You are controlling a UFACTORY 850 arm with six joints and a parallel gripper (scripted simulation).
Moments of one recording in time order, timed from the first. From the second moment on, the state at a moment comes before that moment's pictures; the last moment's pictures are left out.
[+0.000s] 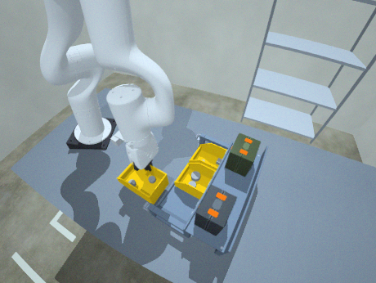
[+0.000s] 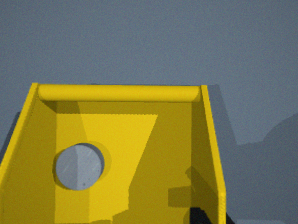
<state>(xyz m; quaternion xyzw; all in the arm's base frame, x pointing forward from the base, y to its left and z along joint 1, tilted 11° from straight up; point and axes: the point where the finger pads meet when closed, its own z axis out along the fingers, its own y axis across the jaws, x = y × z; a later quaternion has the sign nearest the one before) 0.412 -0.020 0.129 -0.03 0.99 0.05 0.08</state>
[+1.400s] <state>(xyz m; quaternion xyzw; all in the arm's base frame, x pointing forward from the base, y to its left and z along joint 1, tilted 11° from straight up) 0.399 -0.018 0.106 -0.03 1.00 0.05 0.08</state>
